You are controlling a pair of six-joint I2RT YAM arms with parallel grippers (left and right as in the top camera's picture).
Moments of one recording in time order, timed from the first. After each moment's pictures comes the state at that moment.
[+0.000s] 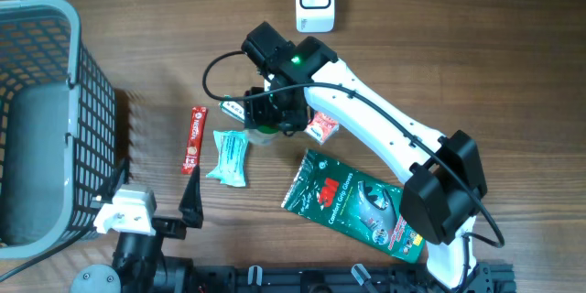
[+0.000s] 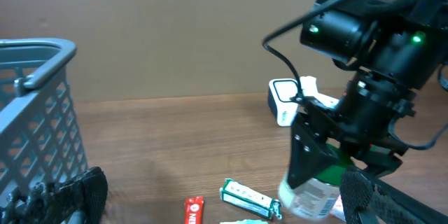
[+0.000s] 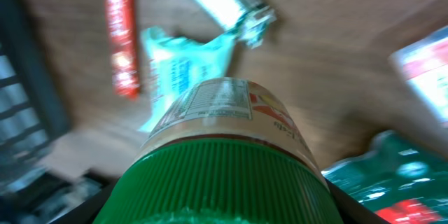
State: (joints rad) left arm -0.12 0.01 0.60 -0.67 0.01 -0.02; right arm 0.75 2.05 1.85 -1.16 -0.34 0.71
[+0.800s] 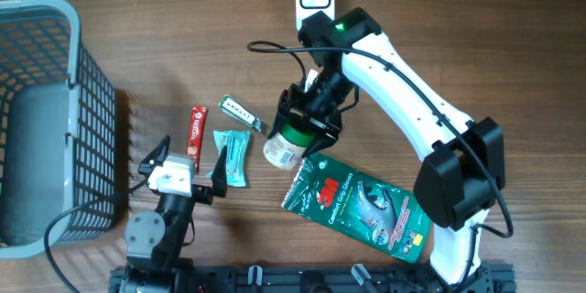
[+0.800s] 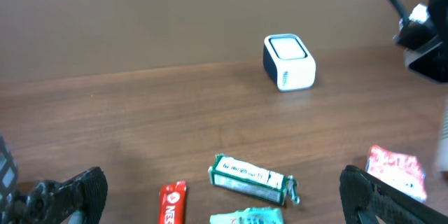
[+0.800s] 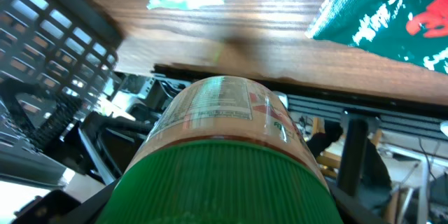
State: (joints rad) left arm -0.12 0.01 0.08 -0.19 0.08 0.03; right arm 0.56 2.05 1.85 -1.57 -0.79 0.71
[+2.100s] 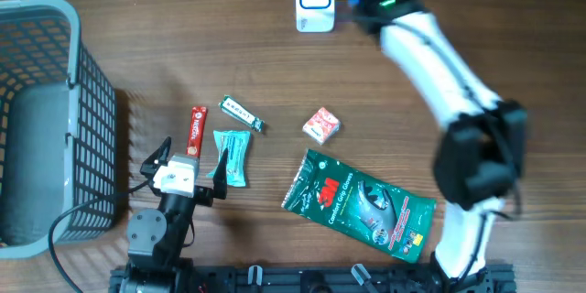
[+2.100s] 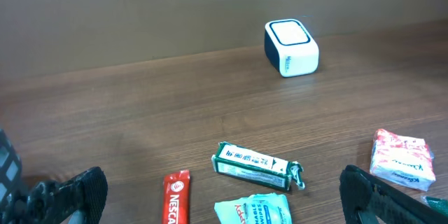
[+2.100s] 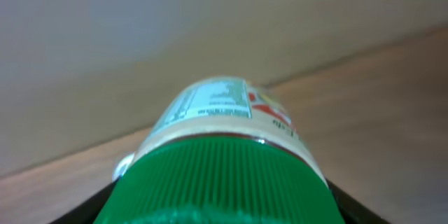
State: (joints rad) left arm -0.12 0.01 0.07 -0.22 0.08 0.06; right arm 0.31 2.07 1.84 -0.36 0.34 0.50
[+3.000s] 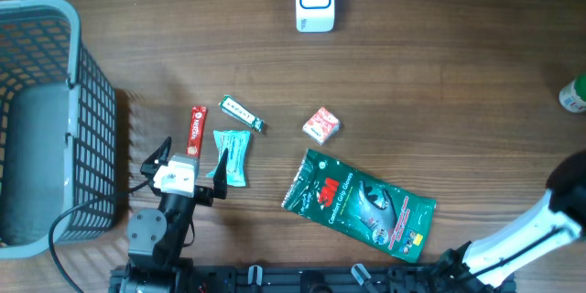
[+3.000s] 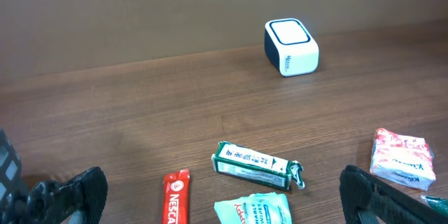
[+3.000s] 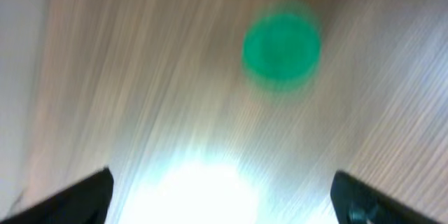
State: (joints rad) left arm -0.12 0.01 0.07 -0.22 0.08 0.06; right arm -0.71 2.03 2.17 -1.38 -0.20 0.54
